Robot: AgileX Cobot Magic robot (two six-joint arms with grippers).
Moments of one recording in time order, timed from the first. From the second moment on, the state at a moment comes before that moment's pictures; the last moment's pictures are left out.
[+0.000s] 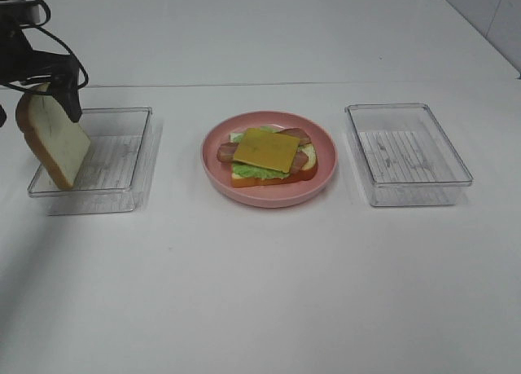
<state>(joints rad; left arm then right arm) -0.01 2.16 -1.78 -0.09 1.10 -0.01 0.09 0.00 -0.46 -0.06 1.11 0.03</state>
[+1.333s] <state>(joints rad) -0.06 2.09 -1.85 -0.18 1.12 -0.01 0.09 0.00 -0.46 -0.06 1.11 0.03</state>
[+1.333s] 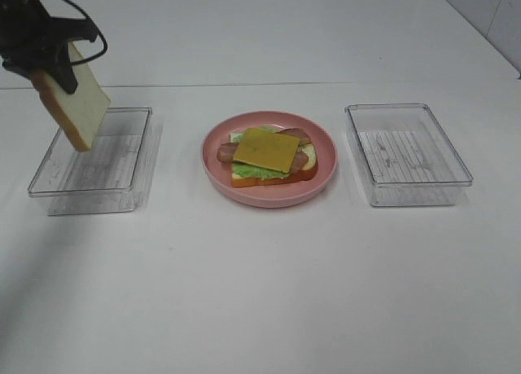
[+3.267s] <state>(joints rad) -0.41 2.40 -1.99 -0.74 0.85 0.08 0.09 0.00 -0.46 -0.06 1.11 0.03</state>
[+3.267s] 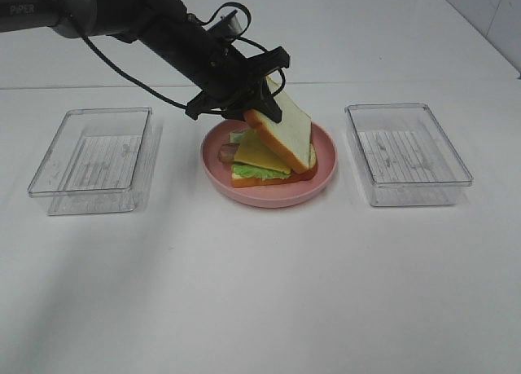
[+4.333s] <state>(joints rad) -0.41 2.41 -2.37 -0.24 1.20 -0.19 0.09 0.00 -0.46 -0.06 1.11 0.03</state>
